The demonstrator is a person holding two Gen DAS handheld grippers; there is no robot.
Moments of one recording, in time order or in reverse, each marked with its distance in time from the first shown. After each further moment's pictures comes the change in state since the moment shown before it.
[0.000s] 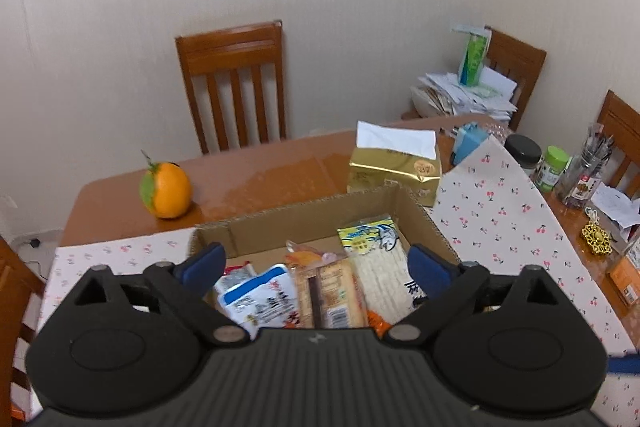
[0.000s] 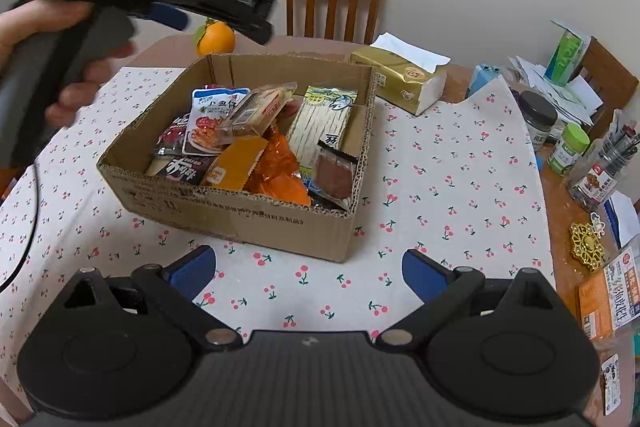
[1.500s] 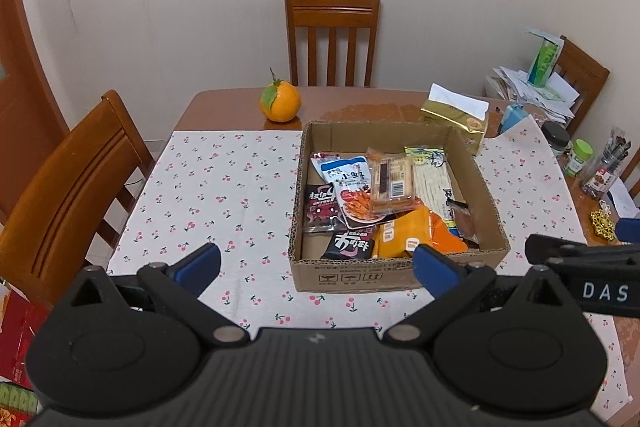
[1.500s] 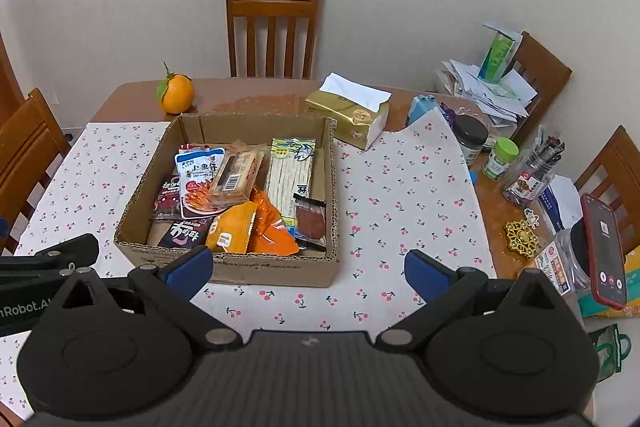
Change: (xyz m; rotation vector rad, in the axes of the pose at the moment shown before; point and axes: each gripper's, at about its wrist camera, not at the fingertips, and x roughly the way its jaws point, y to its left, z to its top) left arm -0.135 0.013 -0.066 -0.214 0.132 0.202; right arm -0.078 0.038 0.044 0.128 -0.026 -0.168
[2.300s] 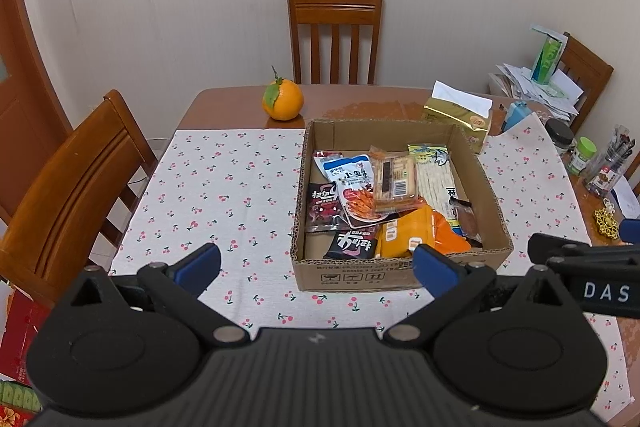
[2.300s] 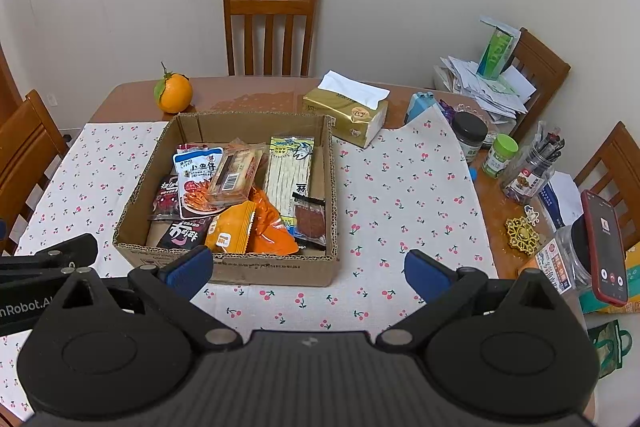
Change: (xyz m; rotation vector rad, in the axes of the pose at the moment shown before) left arm 0.001 -0.002 0.001 0.001 0.007 0.012; right arm 0.003 -0.001 0.001 0.009 0.004 -0.003
